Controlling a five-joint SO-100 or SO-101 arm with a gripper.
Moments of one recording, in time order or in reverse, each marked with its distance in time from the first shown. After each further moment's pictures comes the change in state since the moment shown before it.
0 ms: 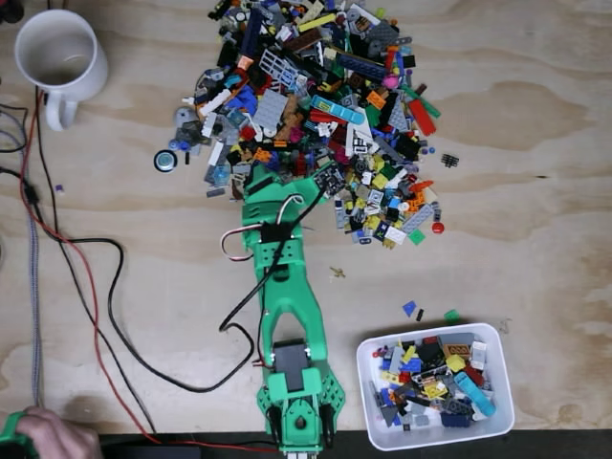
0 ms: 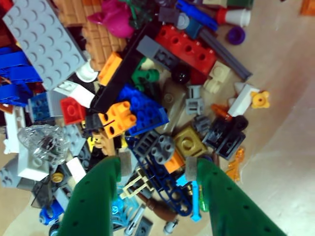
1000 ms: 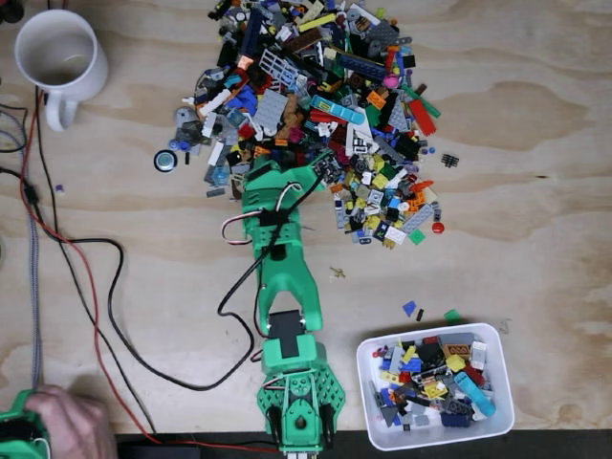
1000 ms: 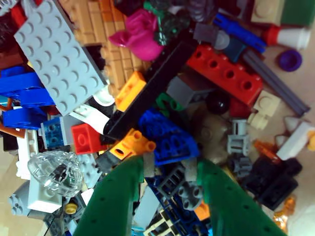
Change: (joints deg) arm -0.2 -12.7 -6.4 -10.4 -0.4
